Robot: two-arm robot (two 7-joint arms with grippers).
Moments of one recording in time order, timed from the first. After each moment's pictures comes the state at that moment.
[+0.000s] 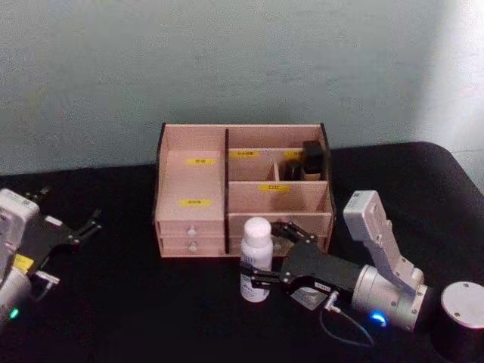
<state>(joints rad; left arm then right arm) -0.20 0.60 0.45 -1.41 -0.25 -0.12 0.03 0.22 0.46 -0.47 -1.40 0.38 -0.09 0.57</state>
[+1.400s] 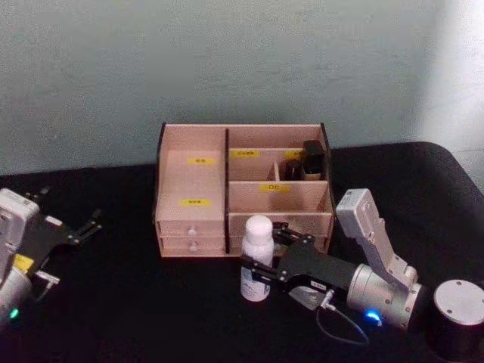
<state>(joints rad) -0.20 0.60 0.45 -1.41 -0.25 -0.12 0.03 0.23 0.44 -0.47 -1.37 0.37 -0.07 0.56</state>
